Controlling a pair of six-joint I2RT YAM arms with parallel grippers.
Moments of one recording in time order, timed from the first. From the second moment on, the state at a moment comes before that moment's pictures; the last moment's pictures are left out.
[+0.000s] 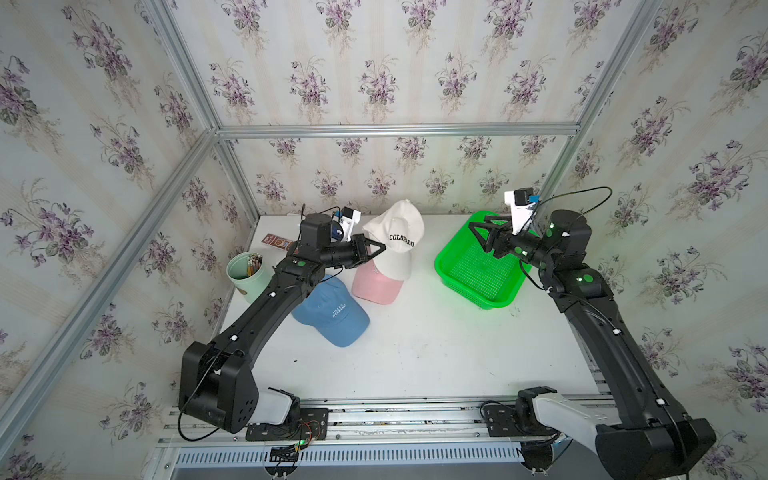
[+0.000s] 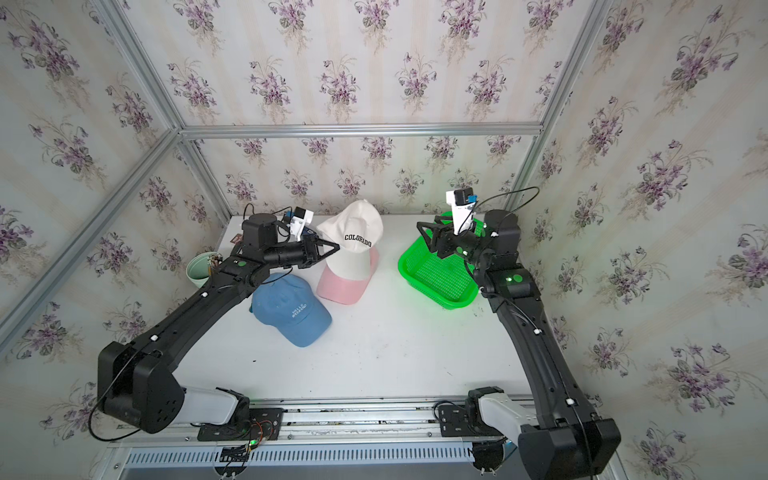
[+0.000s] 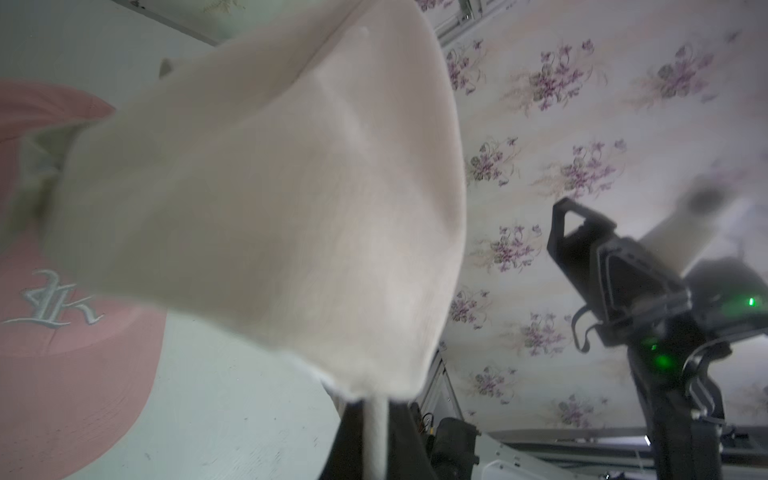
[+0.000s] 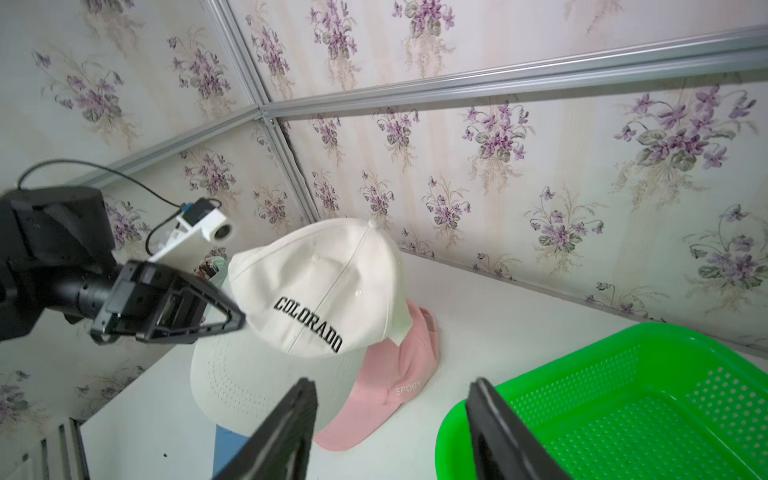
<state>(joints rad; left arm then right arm) -0.31 1.41 1.19 -0.14 0.70 -0.86 0.28 1.11 1.20 -0.30 -0.44 0.08</state>
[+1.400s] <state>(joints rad) -0.51 1.33 1.31 -0.34 0.22 -1.46 0.89 1.34 1.13 -0.03 0.27 -0.40</state>
